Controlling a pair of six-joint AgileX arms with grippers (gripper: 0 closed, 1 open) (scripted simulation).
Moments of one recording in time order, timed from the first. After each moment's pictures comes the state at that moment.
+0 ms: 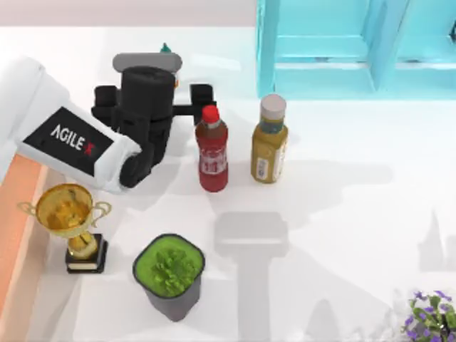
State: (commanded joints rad) left arm -0.44 2.20 1.09 0.68 -0.36 -0.17; right arm 0.00 0.00 0.00 0.00 0.00 0.00
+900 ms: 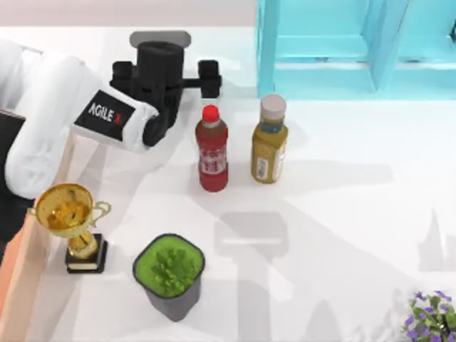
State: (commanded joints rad) left arm -0.37 2.52 1.55 0.56 -0.29 -0.15; right arm 0.00 0.00 0.00 0.00 0.00 0.00
